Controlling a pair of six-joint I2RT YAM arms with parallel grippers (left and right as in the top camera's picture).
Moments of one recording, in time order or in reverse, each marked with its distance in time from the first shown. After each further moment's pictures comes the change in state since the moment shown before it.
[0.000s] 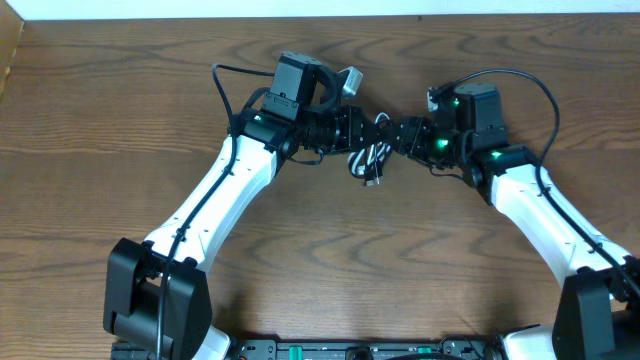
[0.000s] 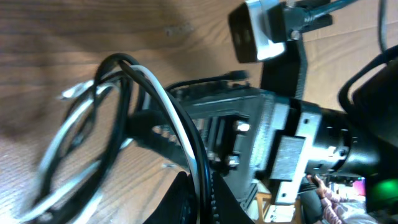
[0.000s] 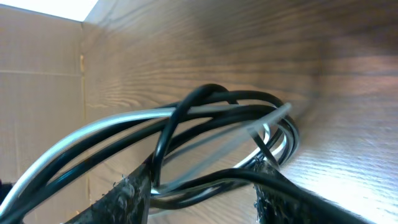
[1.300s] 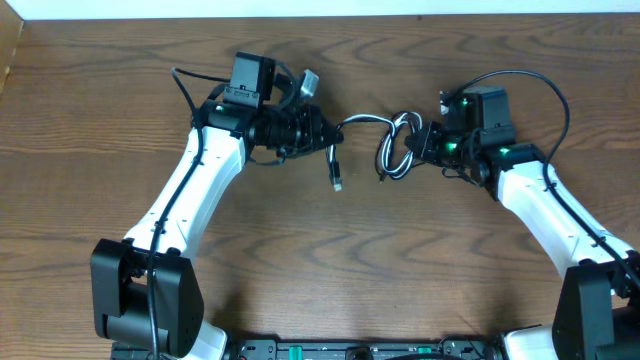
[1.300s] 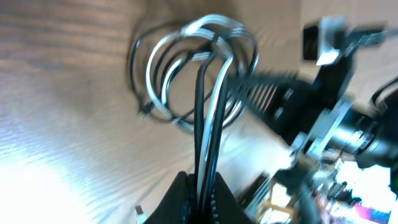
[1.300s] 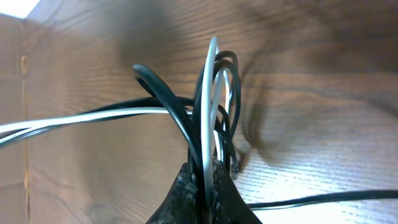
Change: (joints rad) left arm 0.161 0.000 0.000 -0.242 0.005 0.158; right arm -0.061 0.012 0.001 -0.101 0.101 -0.194
